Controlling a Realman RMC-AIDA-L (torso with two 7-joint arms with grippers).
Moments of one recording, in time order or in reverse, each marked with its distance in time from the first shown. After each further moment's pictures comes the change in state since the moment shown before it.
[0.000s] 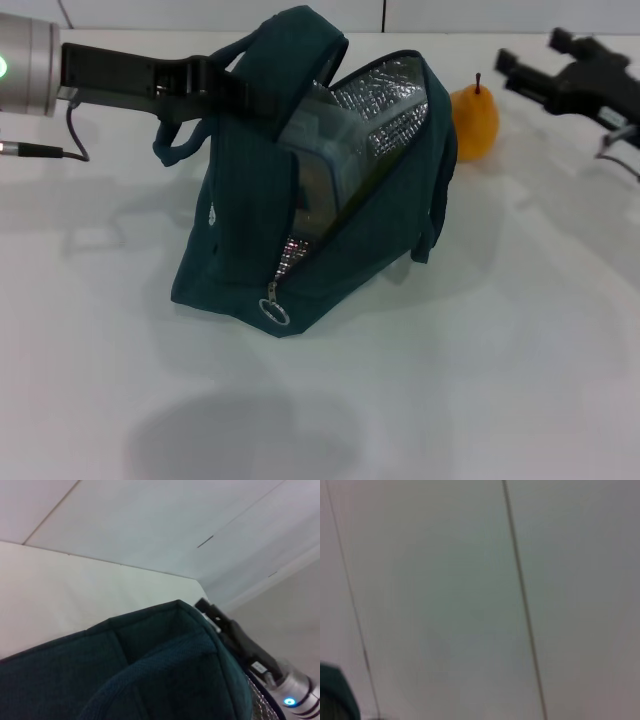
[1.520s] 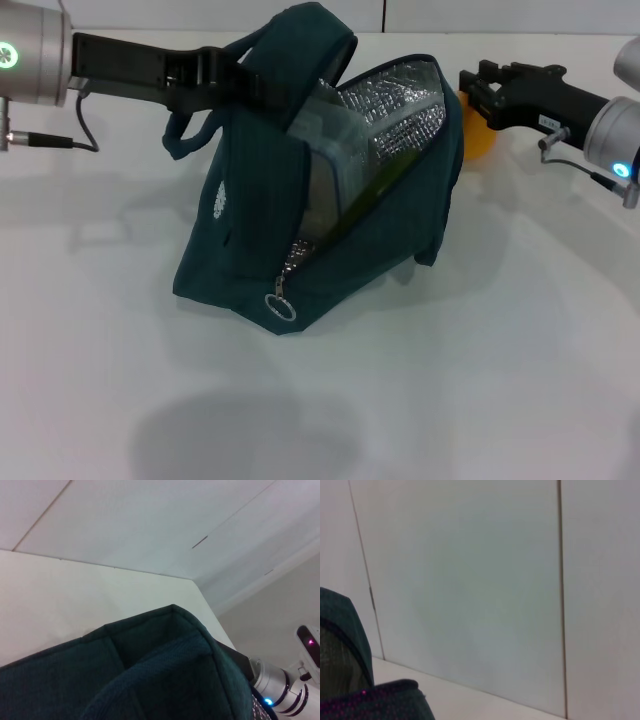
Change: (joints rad) left arm -0.021 -0.004 0.000 -0.001 0.005 -0.006 0.006; right arm 0.153 0.015 -0.093 0.108 -0.010 0.156 -0.011
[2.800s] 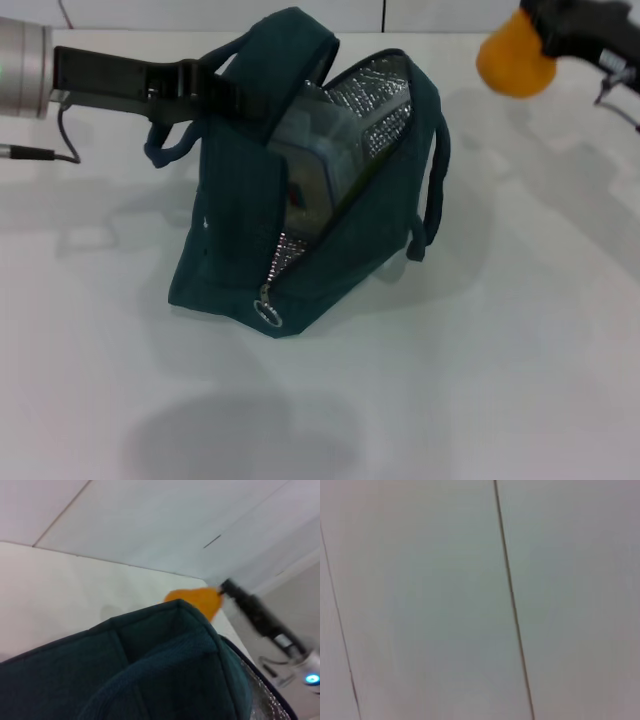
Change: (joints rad) left arm 0.030 0.012 0.000 0.001 0.005 0.000 0.005; right arm -0.161 -0.024 0.078 -0.270 0.019 -0.078 0.101
